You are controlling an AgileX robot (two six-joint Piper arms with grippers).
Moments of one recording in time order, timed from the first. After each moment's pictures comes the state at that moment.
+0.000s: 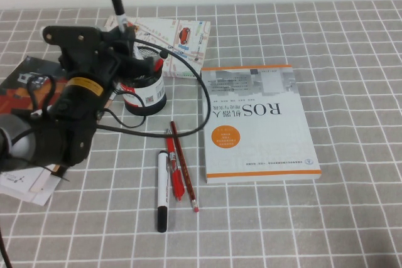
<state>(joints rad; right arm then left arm) 0.05 -0.01 0.03 0.14 0.38 0.06 -0.35 1.85 -0.93 -0.03 -0.84 -0.05</state>
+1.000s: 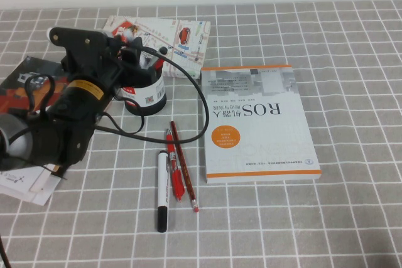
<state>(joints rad) 0.05 -0.01 0.03 0.14 0.38 0.06 -0.33 1.85 -0.93 0.04 -0.76 -0.03</state>
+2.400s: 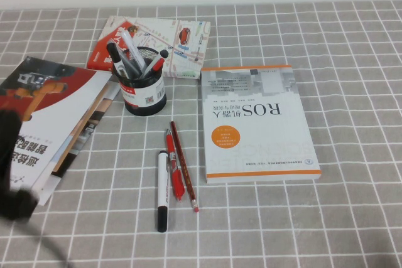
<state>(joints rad) 0.05 -0.01 0.03 0.14 0.38 0.06 -0.33 0.58 -0.29 0.06 -0.25 -0.13</state>
